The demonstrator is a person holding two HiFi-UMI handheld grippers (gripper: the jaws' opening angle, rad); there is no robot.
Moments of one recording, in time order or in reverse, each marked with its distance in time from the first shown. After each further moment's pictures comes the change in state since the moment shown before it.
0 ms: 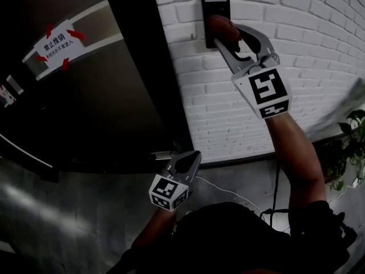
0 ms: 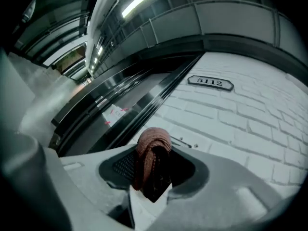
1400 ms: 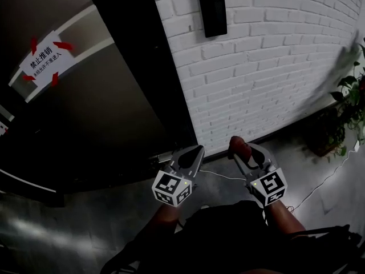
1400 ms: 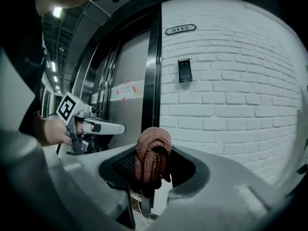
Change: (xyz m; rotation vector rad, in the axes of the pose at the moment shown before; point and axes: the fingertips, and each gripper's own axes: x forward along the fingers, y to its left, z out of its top) left arm -0.042 0.023 -0.003 -0.001 -0.007 -0.184; right arm -0.228 0.256 -0.143 0.586 0.470 0.020
